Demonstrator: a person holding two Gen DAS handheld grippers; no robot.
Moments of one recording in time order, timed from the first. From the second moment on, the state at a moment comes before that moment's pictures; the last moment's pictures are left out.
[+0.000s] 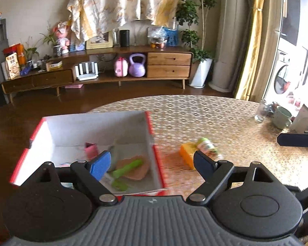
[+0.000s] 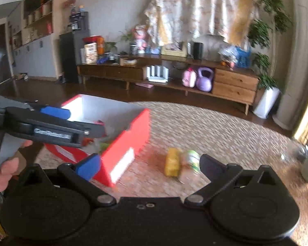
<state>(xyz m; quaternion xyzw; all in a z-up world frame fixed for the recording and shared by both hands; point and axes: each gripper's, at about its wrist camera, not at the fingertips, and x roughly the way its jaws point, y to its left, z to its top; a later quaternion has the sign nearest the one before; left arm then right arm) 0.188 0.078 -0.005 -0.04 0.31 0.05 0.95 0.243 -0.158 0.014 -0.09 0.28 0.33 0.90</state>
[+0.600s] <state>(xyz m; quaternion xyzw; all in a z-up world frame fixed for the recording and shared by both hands) 0.227 -0.019 -0.067 -0.01 0.30 0.07 0.95 0.314 -0.231 -0.031 -0.02 0.34 0.26 0.90</state>
